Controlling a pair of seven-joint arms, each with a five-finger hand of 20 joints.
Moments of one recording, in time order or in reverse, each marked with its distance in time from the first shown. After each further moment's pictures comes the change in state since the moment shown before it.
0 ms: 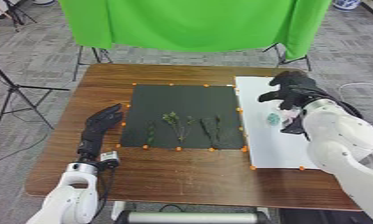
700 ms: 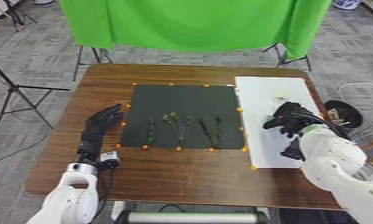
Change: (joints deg) left arm 0.1 -0.1 0.0 -0.1 0.0 0.0 -0.1; right arm -4.0 0.1 -5.2 6.4 3.9 7.9 3.0
